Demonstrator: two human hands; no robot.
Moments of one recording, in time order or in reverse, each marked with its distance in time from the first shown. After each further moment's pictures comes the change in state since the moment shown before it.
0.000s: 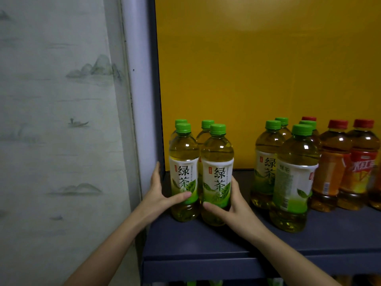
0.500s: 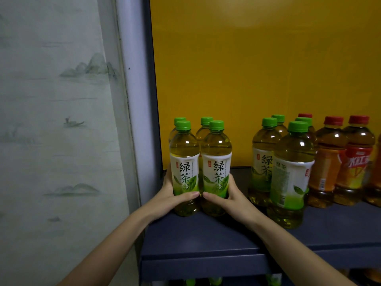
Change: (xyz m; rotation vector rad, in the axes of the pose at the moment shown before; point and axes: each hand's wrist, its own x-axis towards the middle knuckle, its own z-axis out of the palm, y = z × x) left_hand 0.020 -0.007 0.017 -0.039 -0.219 0.026; right_hand 0.022 0.010 -0.009 0.101 -0.058 0.088
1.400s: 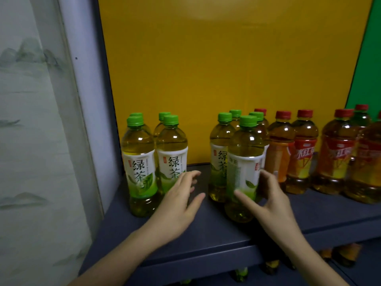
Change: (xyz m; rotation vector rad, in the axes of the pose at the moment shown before) left_hand -0.006 0.060 0.108 0.330 0.040 0.349; right_hand -0.089 -0.007 -0.097 -0.384 0.555 -0.042
